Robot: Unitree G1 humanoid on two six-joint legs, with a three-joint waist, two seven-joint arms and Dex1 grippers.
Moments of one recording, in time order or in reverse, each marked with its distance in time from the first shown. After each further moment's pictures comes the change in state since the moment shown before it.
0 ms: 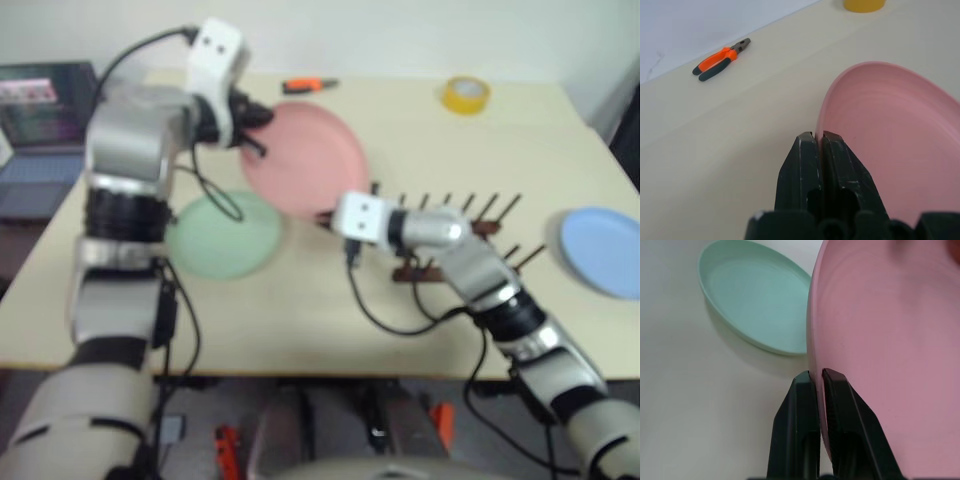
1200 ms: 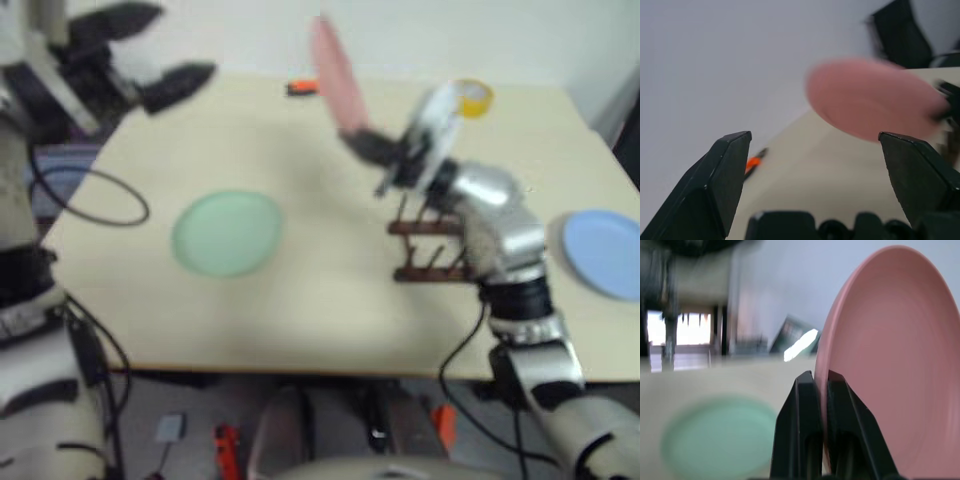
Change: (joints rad) left arm 0.337 0.250 0.337 -0.411 -0.356 -0.328 -0.286; right arm -0.124 0.092 -0.573 -0.021 0.588 0.264 -0.086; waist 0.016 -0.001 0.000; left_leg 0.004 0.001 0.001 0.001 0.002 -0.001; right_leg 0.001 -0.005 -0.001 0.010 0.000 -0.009
